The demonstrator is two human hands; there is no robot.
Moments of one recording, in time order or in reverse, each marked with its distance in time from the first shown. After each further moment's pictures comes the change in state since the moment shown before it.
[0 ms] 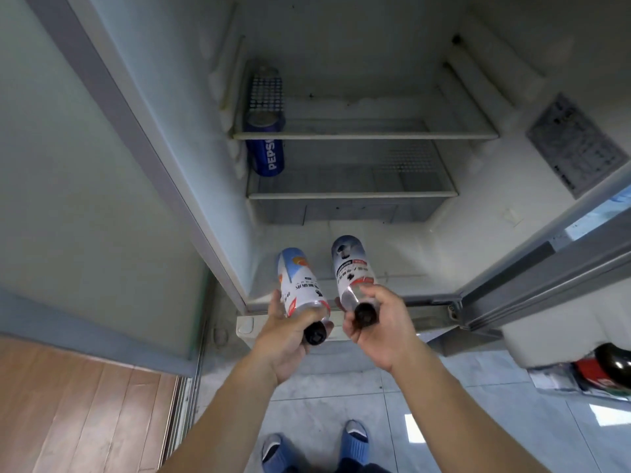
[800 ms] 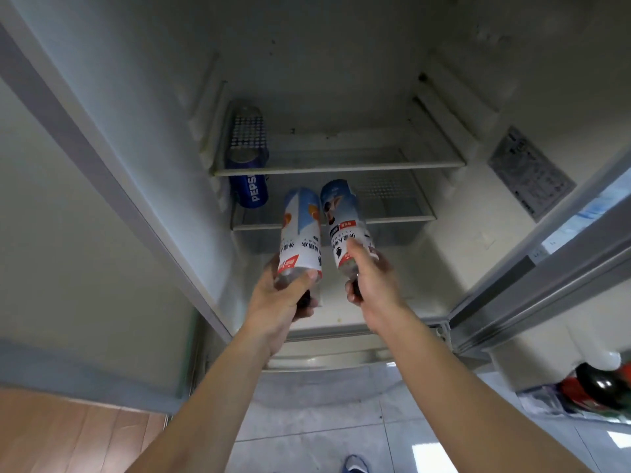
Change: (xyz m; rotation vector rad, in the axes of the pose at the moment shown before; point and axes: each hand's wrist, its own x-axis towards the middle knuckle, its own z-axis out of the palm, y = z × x) left_hand 0.027 0.052 0.046 0.264 -0.048 0.336; right_hand 0.021 -0.072 0.040 -0.362 0.169 -0.505
